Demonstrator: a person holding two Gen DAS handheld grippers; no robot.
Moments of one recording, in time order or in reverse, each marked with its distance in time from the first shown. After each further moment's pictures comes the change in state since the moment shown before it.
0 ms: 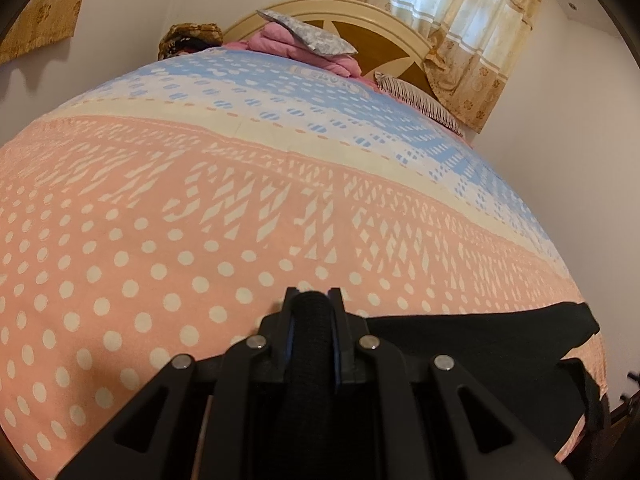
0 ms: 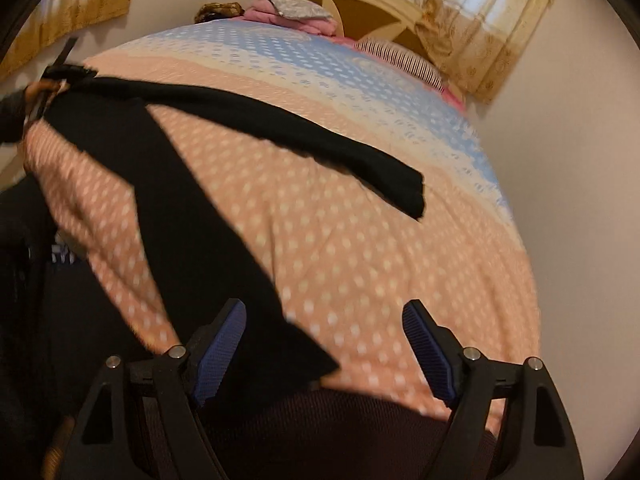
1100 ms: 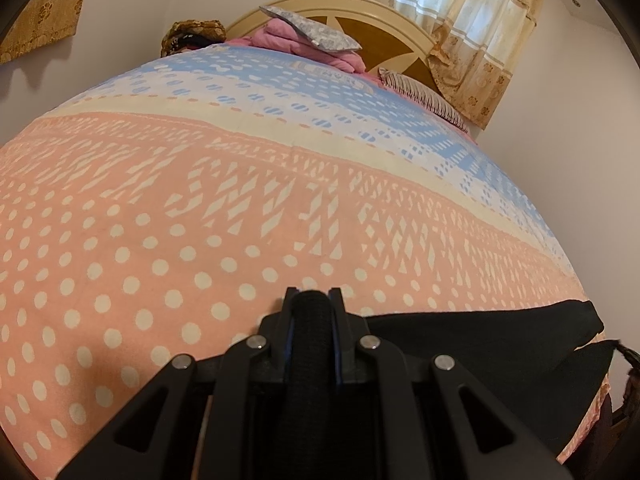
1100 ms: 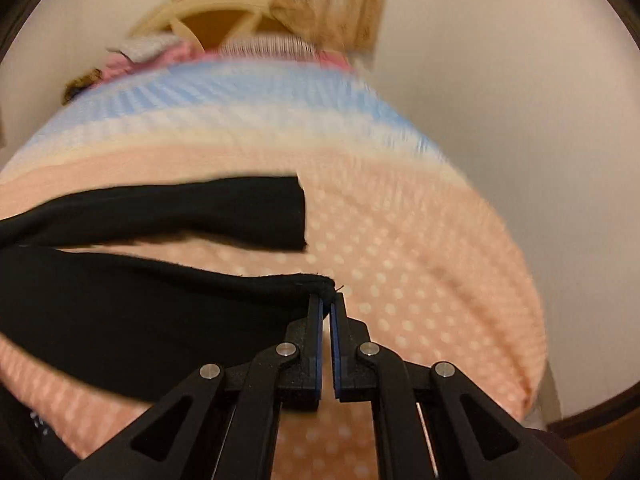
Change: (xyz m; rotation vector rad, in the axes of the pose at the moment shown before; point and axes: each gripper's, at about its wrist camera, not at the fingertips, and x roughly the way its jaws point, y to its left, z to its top) left arm 0.007 -0.001 0.003 0.012 0.019 0.026; right arm 0.115 -0.109 0.038 0.496 0.090 -0.136
